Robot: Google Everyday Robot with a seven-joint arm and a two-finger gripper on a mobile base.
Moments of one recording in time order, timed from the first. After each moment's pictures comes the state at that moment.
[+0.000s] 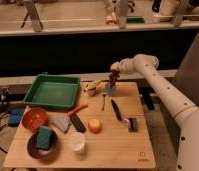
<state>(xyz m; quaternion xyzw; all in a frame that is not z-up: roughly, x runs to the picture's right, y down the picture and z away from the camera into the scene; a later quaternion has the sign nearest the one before) 0.123 -0.125 0.905 0.15 -0.18 -0.54 0.81</state>
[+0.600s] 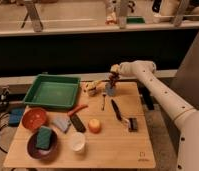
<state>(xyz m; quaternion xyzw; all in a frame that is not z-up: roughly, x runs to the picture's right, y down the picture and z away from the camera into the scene) 0.124 -0.119 0.924 0.18 -0.15 -0.55 0.80</state>
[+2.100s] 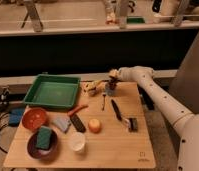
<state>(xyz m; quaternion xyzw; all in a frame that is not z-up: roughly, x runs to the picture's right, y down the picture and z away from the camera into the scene) 0.116 -0.092 0.938 0.19 -0.17 -0.57 0.78</state>
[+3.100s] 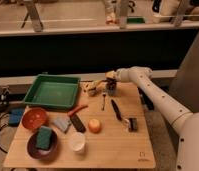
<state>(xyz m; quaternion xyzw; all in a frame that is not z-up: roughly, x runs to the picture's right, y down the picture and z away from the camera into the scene) 0.104 -0.083 0.935 0.18 -0.18 -0.57 0.78</state>
